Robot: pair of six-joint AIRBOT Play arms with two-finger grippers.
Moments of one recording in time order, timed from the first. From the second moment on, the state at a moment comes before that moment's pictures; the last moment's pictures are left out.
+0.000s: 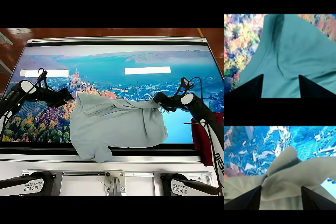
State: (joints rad) left arm -0.02 -1.40 1.13 1.08 -0.94 -1.67; right arm -0.08 -1.38 0.94 -1.07 0.62 1.62
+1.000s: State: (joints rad) left arm 0.16 -1.15 0.44 0.86 -1.06 -1.40; right arm -0.75 -1.16 0.72 -1.04 1.25 1.26
